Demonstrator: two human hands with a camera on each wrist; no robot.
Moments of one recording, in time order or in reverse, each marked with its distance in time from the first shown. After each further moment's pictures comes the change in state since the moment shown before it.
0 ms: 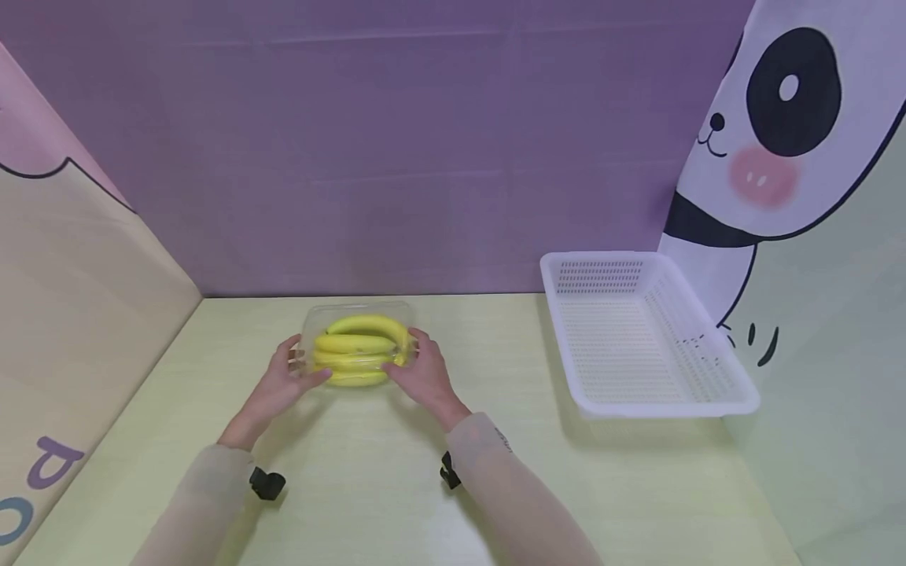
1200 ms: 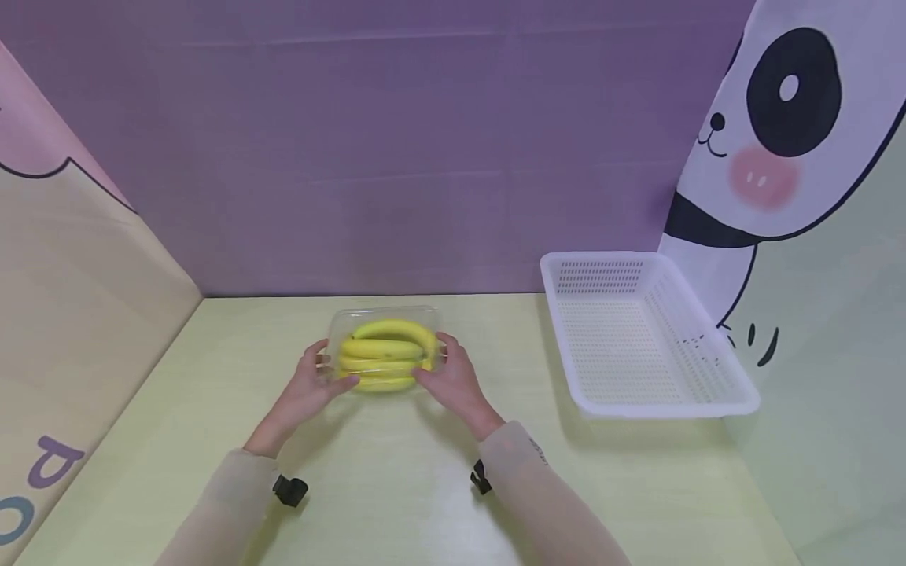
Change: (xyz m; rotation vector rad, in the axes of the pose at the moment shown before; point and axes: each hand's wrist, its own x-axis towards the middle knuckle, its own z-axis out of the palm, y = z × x) left_hand -0.006 0.020 0.040 -0.001 -0.004 0.006; right_hand -0.019 0.008 -0.042 -0.003 0.010 0.041
